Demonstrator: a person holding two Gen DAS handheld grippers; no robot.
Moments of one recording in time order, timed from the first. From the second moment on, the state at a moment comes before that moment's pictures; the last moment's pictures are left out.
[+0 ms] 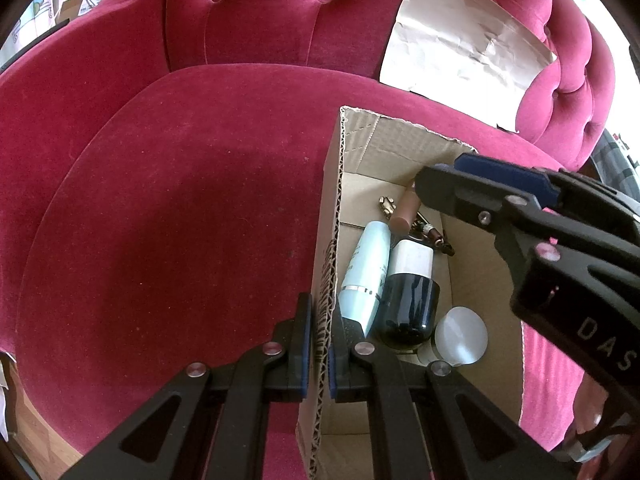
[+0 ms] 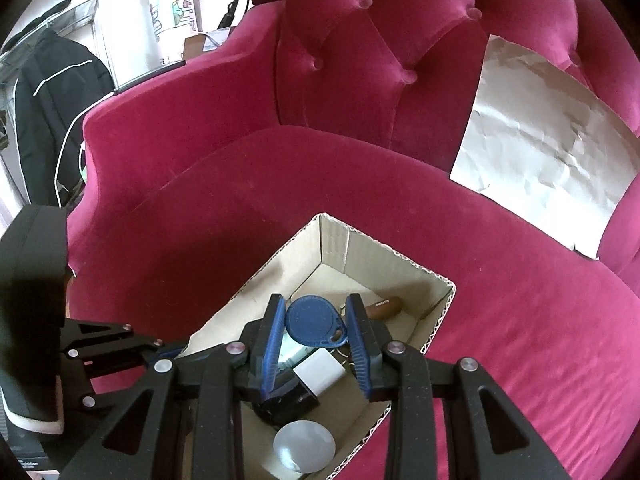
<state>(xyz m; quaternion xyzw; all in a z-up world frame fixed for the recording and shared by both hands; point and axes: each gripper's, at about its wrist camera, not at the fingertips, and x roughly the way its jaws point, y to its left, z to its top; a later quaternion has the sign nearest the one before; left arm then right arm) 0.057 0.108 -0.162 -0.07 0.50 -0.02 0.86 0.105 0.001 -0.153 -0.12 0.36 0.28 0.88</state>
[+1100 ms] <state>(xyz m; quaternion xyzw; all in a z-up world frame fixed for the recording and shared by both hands) 0.059 0.105 -0.161 -0.06 0.50 -0.01 0.86 0.102 -0.035 -0.146 -0.09 0.37 0.20 0.90</state>
